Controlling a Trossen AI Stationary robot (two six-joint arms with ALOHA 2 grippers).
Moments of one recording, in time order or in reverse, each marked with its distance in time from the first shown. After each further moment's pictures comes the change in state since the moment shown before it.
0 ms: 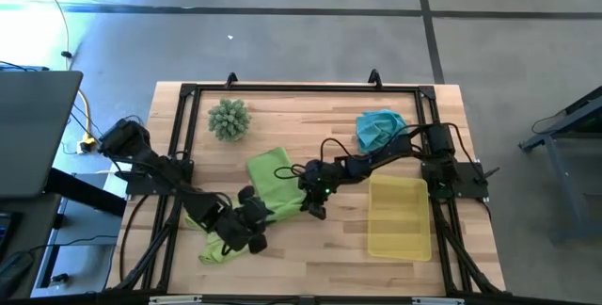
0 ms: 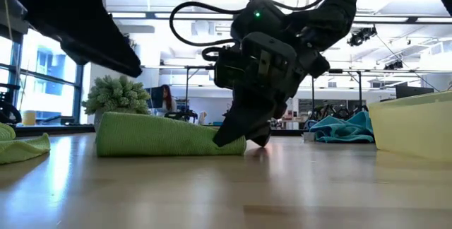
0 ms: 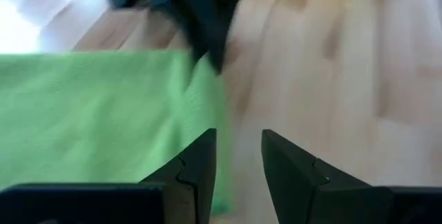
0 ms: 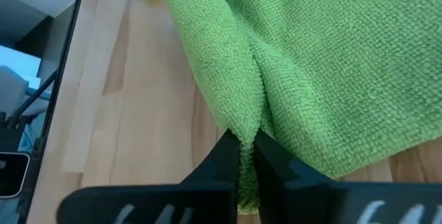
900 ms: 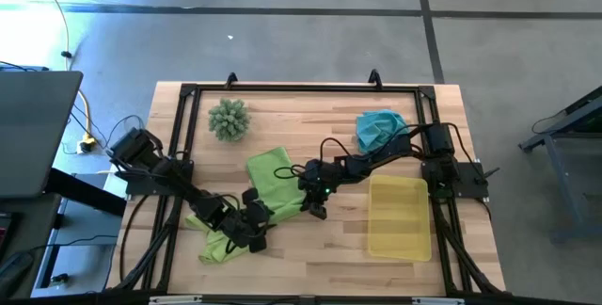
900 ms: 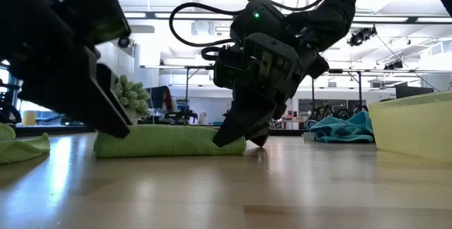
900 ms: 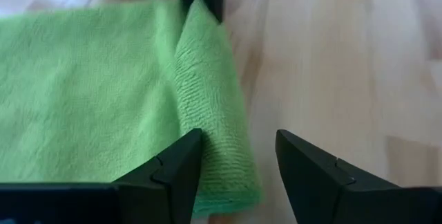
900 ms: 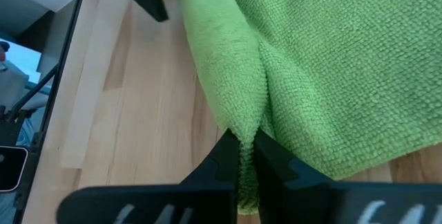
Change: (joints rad) left arm 0.023 0.137 -0.123 0.238 0.066 0.104; right arm 0.000 0.000 0.002 -0.002 -0.009 -0.029
